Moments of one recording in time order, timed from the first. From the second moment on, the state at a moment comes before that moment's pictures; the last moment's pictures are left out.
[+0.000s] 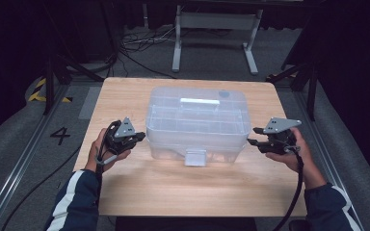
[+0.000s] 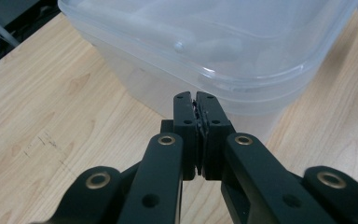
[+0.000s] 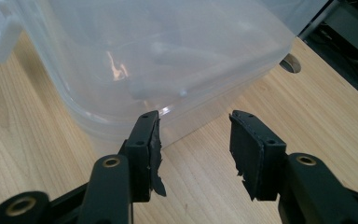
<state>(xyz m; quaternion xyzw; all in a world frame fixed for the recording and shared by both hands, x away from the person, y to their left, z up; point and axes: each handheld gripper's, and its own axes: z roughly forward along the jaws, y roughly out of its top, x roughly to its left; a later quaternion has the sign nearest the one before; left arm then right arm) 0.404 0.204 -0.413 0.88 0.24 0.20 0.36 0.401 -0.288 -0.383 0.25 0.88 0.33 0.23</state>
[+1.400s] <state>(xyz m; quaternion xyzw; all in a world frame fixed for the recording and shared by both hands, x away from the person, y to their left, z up) 0.364 0.252 -0.447 0.90 0.28 0.20 0.26 0.374 -0.342 -0.427 0.26 0.89 0.28 0.23</state>
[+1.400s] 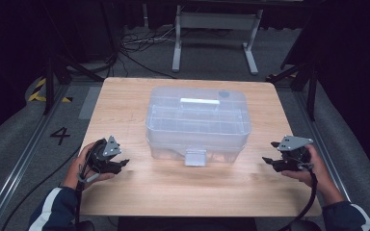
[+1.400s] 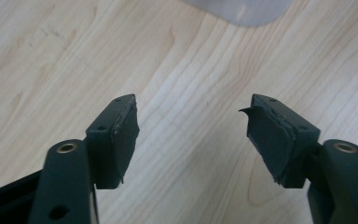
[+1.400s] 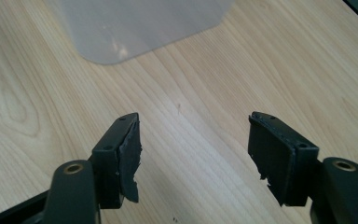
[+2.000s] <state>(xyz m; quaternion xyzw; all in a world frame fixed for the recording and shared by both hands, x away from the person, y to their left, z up) 0.330 0.288 -0.476 0.88 0.33 0.16 0.29 0.351 -0.385 -0.469 0.34 0.87 0.29 0.20</state>
